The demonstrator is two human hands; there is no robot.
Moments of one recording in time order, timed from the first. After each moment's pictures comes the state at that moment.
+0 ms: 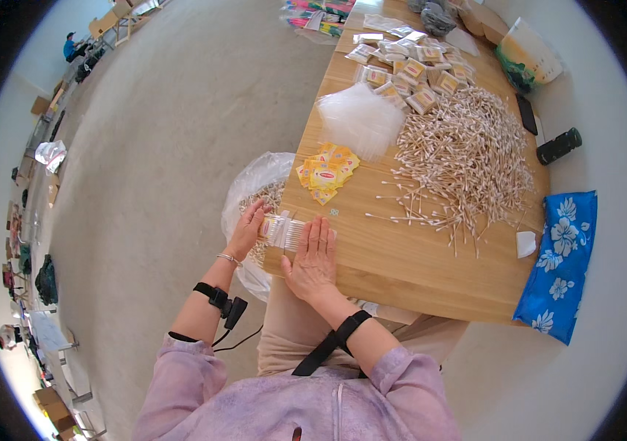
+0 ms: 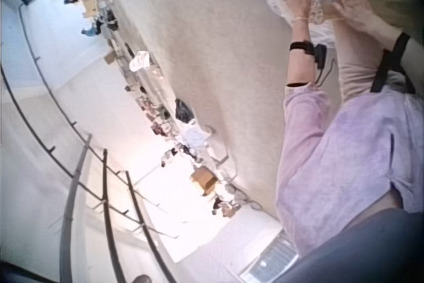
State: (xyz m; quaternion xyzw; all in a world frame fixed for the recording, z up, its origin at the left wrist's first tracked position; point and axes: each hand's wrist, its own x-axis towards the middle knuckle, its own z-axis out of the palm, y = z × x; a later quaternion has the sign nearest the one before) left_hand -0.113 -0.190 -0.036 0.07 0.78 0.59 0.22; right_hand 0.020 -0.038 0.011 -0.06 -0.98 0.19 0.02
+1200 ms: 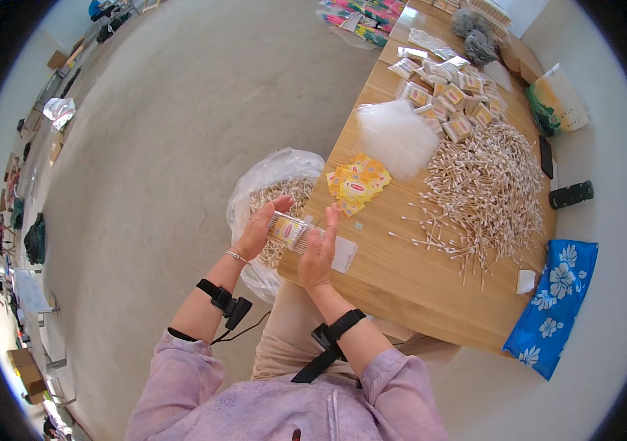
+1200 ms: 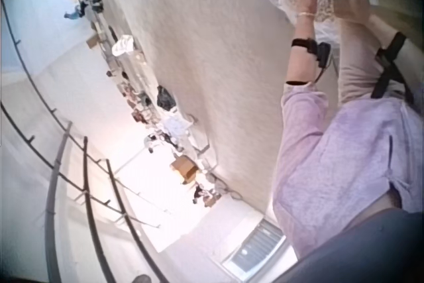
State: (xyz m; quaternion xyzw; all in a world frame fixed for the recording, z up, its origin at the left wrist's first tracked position) left_hand -0.111 -0.196 -0.012 0.08 0.64 0.72 0.26; right_hand -0.028 -0.062 0.004 -0.12 -0.73 0.64 0.23
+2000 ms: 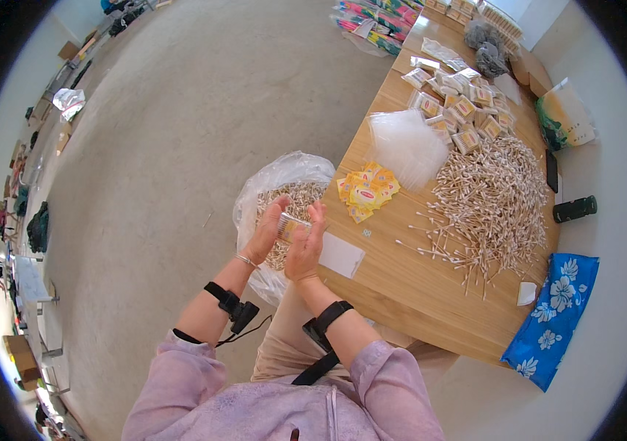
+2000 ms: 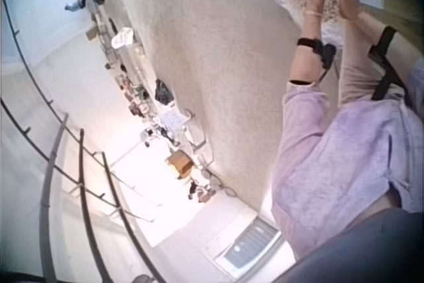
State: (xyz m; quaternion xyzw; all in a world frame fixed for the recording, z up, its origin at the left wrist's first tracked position) left_hand -0.106 -0.193 -0.028 0.02 0.68 0.71 0.18; right_hand -0.052 -0.095 -0.006 -0.09 -0.75 0.61 0.24
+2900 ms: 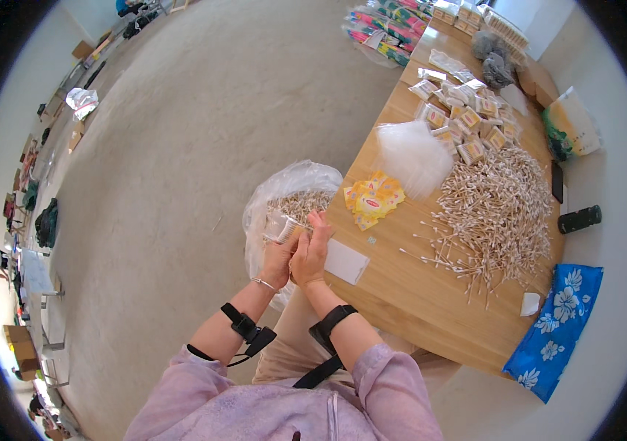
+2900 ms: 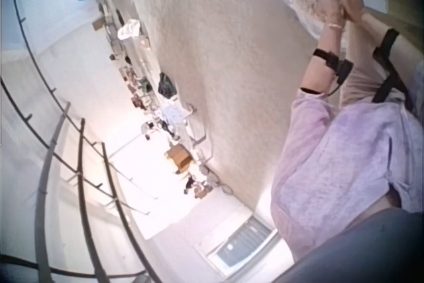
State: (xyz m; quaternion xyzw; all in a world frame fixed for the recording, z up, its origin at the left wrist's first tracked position) left_hand -0.066 -0.163 0.003 -0.24 0.52 0.80 0.16; right_hand -0.052 -0.087 -0.001 -0.10 -0.76 0.61 0.20
